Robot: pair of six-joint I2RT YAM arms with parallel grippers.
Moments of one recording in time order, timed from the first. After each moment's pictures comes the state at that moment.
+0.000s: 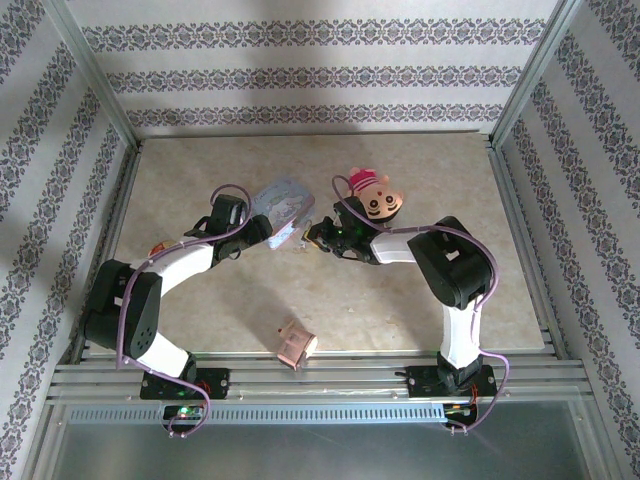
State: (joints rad) left arm -0.28 1.53 0.81 -0.12 0.06 -0.69; right arm 0.56 1.95 0.98 0.32 -0.42 1.15
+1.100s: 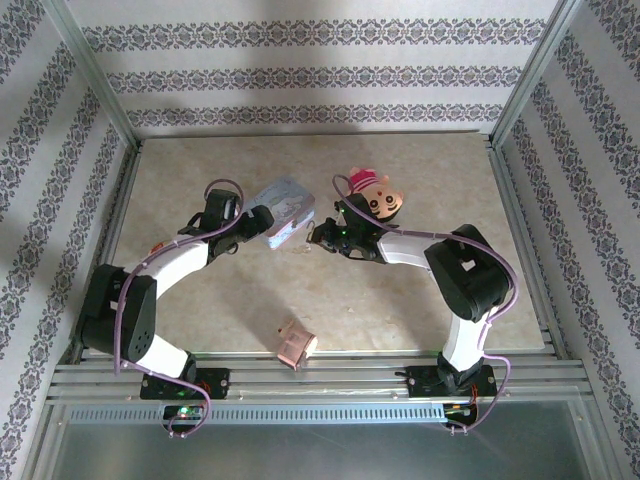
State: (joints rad) left arm -0.24 1.52 0.84 -0.11 0.12 -0.74; right arm 0.57 1.83 0.97 0.13 -0.41 0.98
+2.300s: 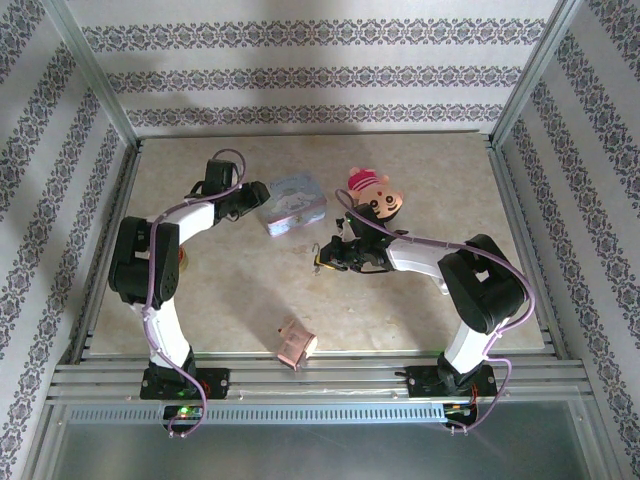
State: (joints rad) left arm -0.12 1.89 1.20 -0.07 0.36 -0.65; right arm 0.56 1.73 0.89 -0.06 -0.53 0.84
